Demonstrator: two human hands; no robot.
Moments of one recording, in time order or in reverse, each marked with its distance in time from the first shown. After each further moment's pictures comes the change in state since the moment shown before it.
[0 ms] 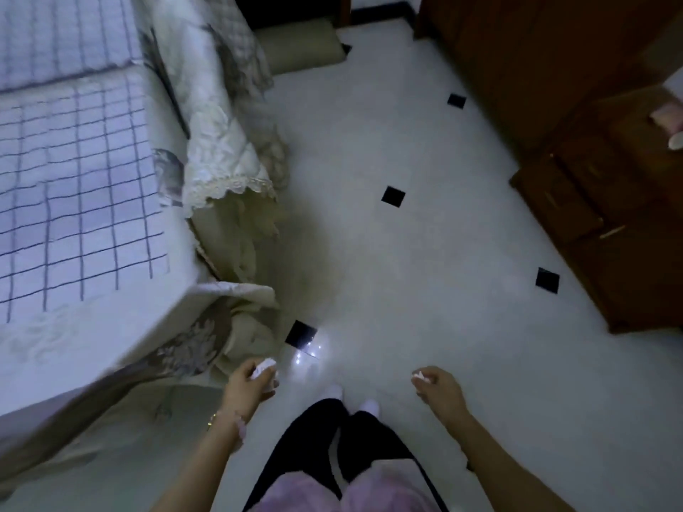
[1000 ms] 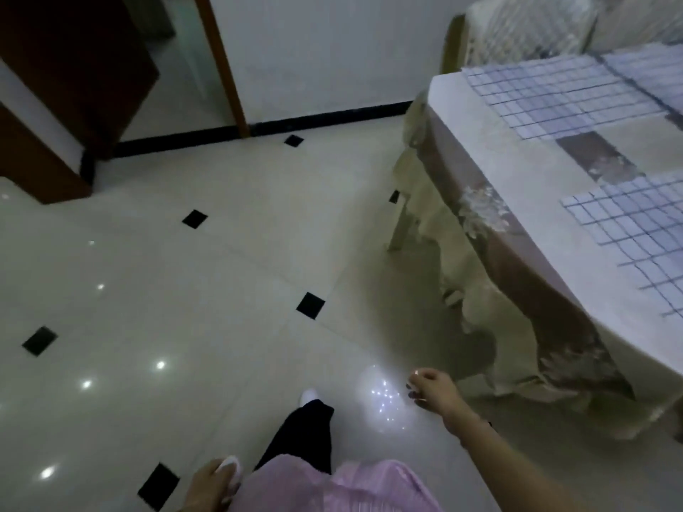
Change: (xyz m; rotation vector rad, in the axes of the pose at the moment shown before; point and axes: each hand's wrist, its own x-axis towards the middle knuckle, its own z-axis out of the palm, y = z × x) left_hand -0.371 -0.371 0.031 -1.084 0.943 -0.674; right_hand -0.235 -0.031 0.299 -1.023 -1.076 -0.418
